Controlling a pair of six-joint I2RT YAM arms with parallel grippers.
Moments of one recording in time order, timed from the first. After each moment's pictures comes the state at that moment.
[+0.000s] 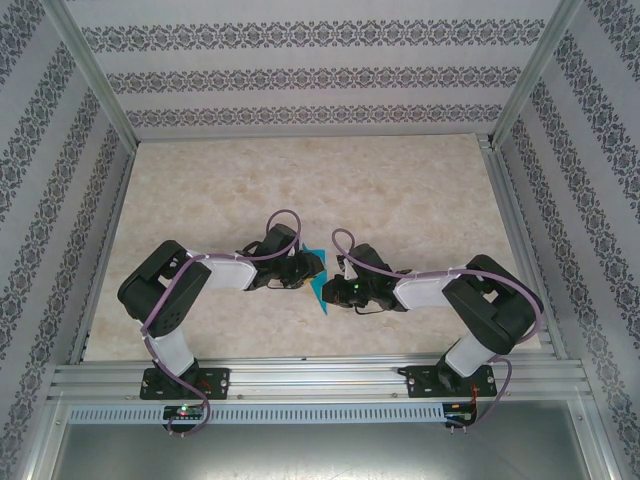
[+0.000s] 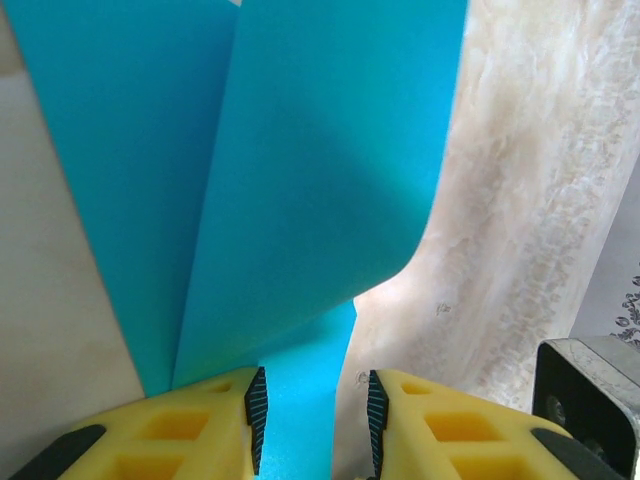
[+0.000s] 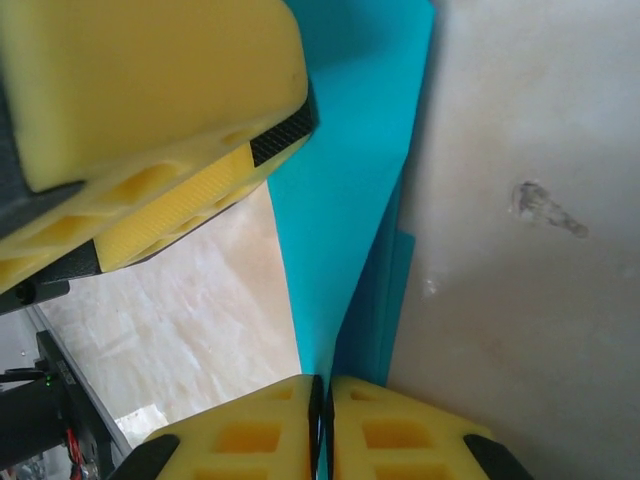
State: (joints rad) left arm -0.62 1.76 0.77 0.16 0.37 -1.15; right arm 0.72 1.60 0.54 0.22 -0.47 0.91
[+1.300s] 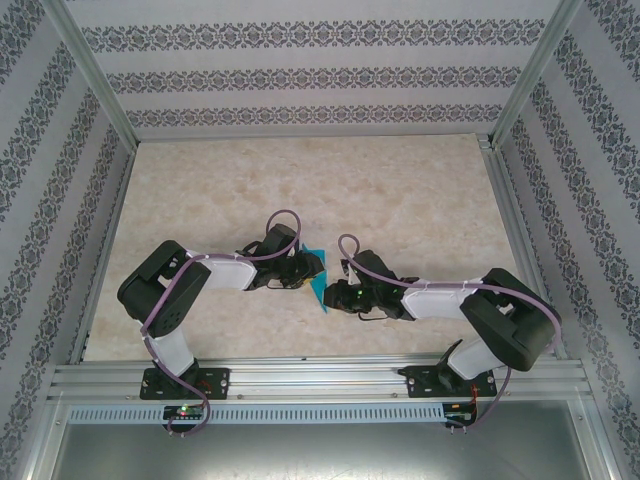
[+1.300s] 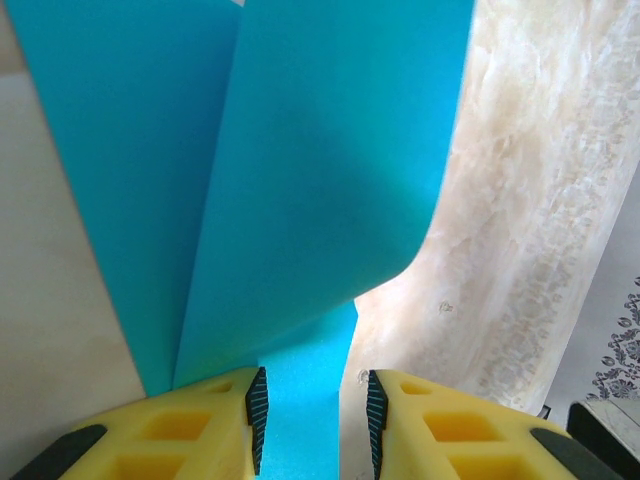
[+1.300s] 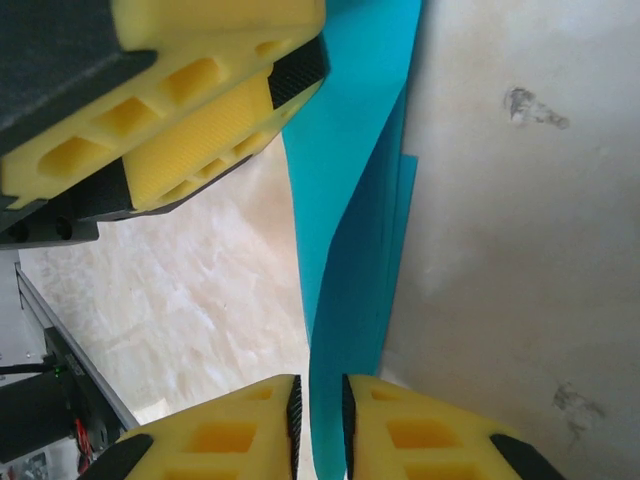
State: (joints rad) left arm -0.62 1.76 0.77 0.15 0.37 -1.15; right arm 0.75 1.49 0.48 0.19 -0.41 0.95
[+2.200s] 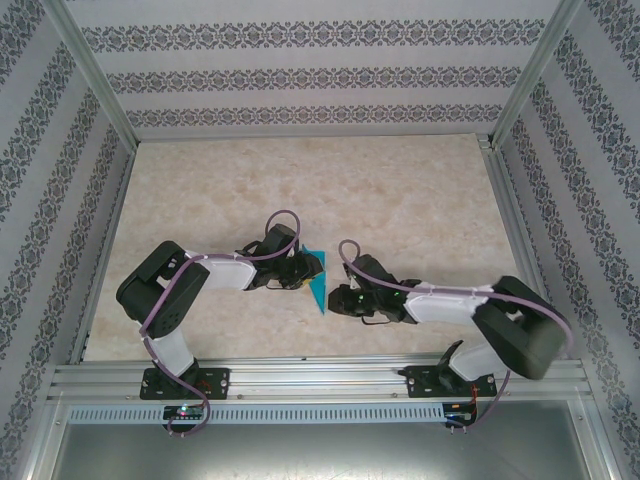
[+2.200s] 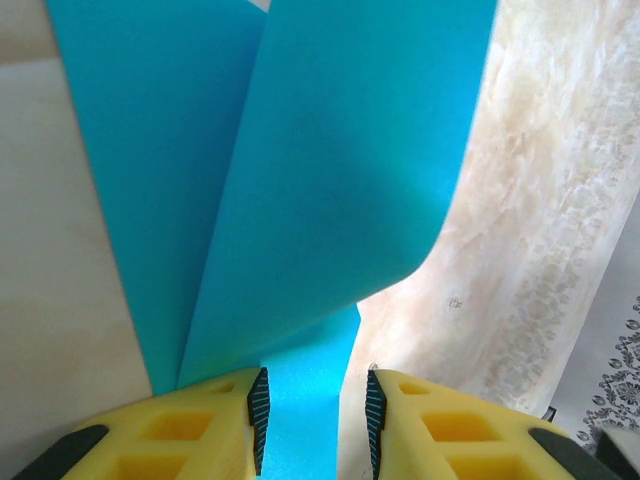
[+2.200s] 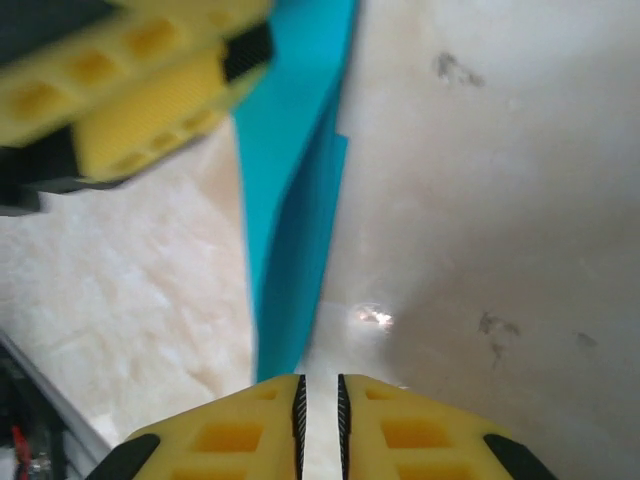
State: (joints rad) left arm -0.62 1.75 0.77 0.12 0.37 -1.15; right arm 0.80 1.37 0.48 0.04 -0.29 0.92
